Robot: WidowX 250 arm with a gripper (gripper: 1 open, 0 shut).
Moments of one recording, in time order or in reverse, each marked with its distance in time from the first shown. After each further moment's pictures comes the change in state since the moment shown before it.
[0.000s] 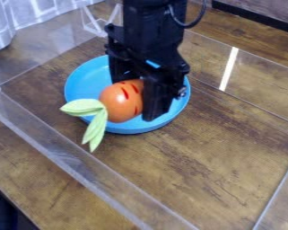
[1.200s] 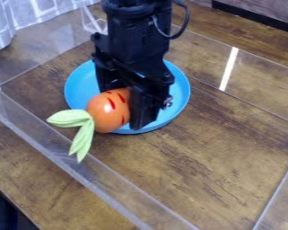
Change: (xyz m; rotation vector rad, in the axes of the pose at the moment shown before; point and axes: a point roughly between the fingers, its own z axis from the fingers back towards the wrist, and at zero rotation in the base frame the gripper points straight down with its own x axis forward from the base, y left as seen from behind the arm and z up) arm -0.011 0.004 -0.007 0.000 -0.011 0.017
